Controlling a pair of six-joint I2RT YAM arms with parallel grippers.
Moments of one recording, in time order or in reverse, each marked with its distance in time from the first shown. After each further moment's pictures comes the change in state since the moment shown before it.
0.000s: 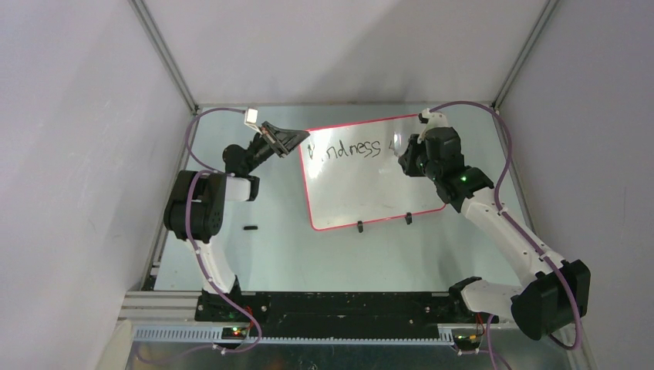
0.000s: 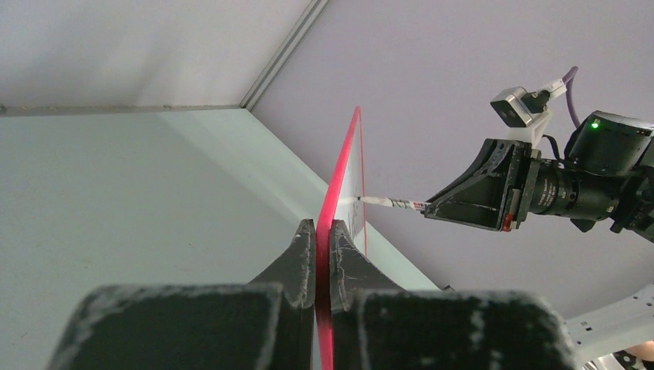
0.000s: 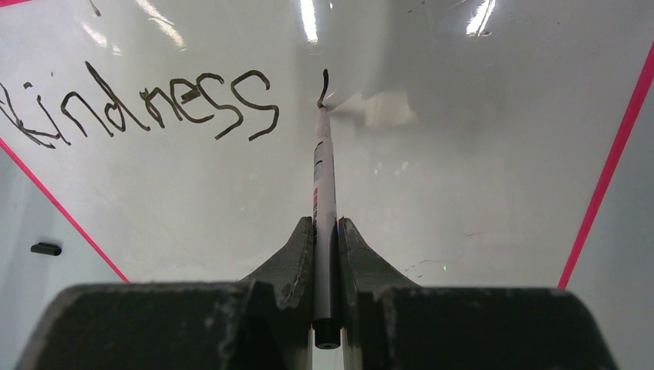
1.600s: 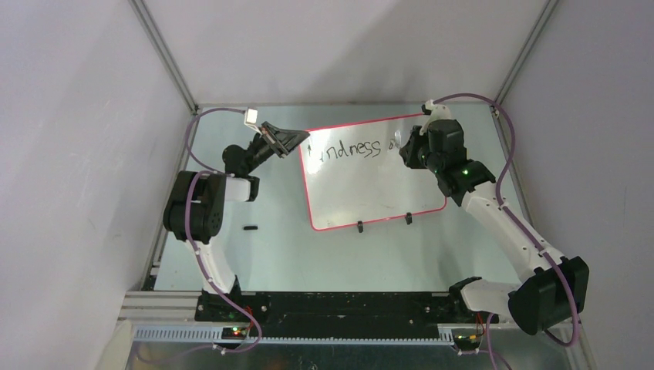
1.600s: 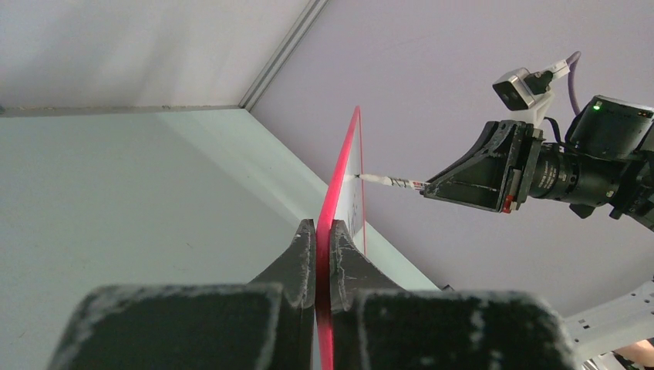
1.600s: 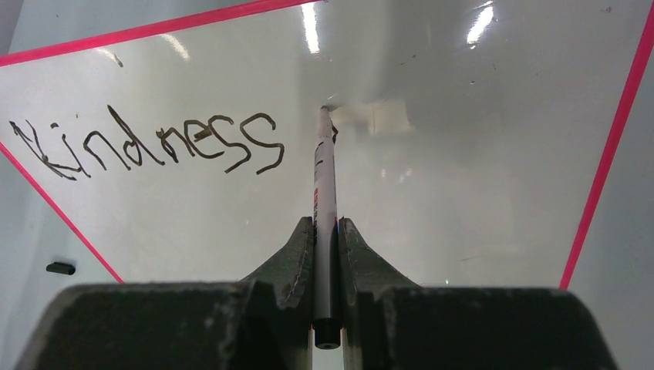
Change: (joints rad) left arm 0.000 -0.007 -0.006 0.000 0.000 0.001; right arm -0.026 0.030 0.061 0.008 -0.015 0.000
